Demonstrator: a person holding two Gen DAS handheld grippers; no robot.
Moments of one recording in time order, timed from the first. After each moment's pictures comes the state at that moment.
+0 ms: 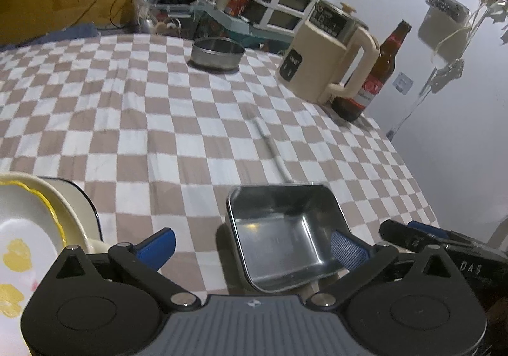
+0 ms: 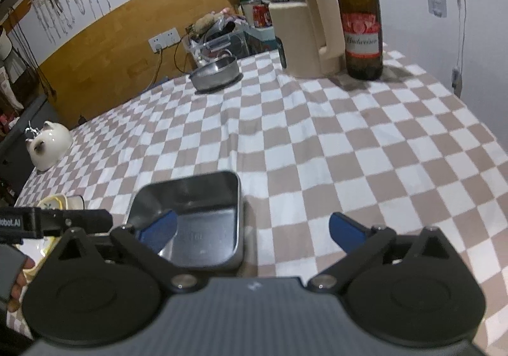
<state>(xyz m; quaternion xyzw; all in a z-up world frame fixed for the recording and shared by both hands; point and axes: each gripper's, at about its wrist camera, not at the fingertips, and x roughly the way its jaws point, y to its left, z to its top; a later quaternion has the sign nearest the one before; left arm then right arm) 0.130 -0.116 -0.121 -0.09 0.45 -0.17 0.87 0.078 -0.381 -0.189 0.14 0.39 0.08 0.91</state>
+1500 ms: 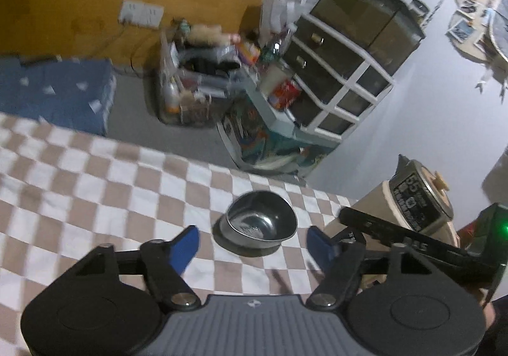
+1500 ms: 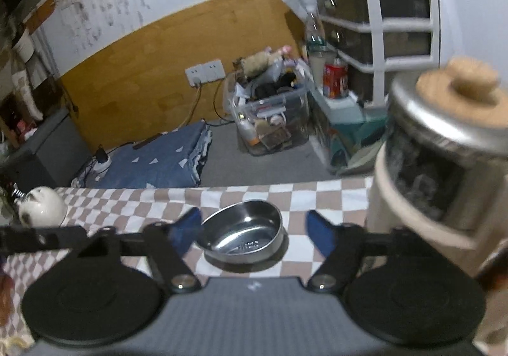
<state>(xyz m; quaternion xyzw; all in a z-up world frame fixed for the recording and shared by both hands) 0.405 -0.079 -0.093 -0.20 0.39 -0.12 0.89 0.434 -0.348 -0.133 0.10 0.35 0.19 0.91</state>
